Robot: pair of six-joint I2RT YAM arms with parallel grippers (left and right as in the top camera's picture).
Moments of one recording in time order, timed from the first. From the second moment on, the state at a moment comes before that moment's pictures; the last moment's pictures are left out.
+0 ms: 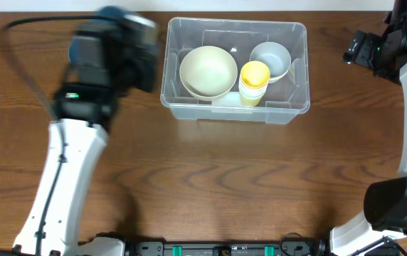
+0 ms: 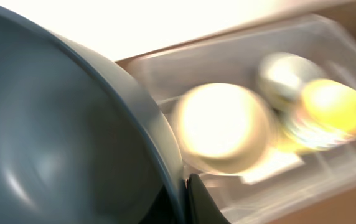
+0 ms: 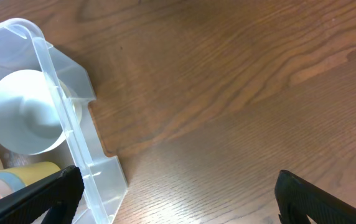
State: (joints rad) left arm -0.19 1.42 1.40 -0.62 0.26 0.16; right arm -0.15 1.79 1.90 -1.20 0.09 0.30
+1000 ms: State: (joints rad) left arm -0.56 1.82 1.40 -0.39 0.01 0.41; right arm -0.15 1.79 1.90 -1.20 0.09 0.30
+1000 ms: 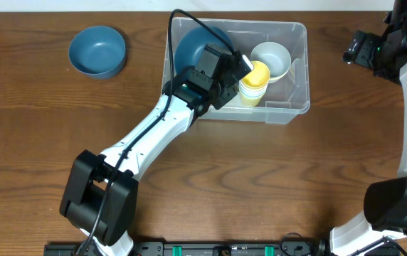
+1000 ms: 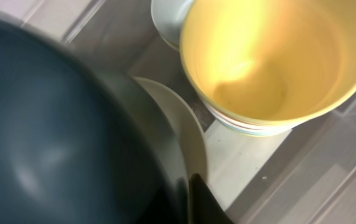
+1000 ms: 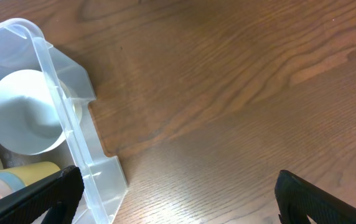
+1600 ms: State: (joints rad) left arm -0.46 1.75 1.40 -0.37 -0.08 0.32; right arm -0.15 1.79 1.90 -1.20 0.09 0.30
